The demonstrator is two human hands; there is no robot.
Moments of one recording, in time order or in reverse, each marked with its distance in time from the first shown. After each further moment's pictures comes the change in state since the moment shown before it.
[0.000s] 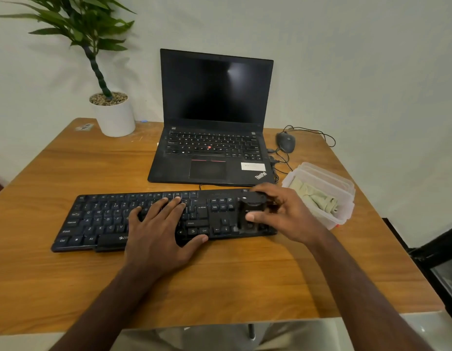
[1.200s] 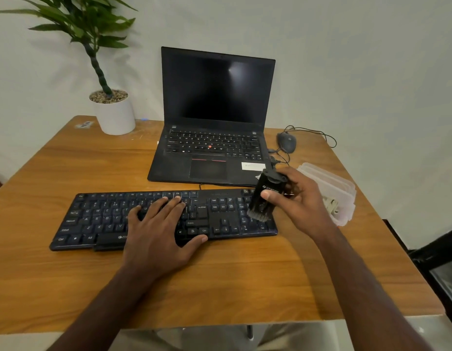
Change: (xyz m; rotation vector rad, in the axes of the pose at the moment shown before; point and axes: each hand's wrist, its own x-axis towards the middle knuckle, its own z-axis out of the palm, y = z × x) left_hand 0.000 0.000 -0.001 -0.003 -0.008 0.004; right_hand 0.003 0.003 -0.017 -0.069 0.285 -0.081
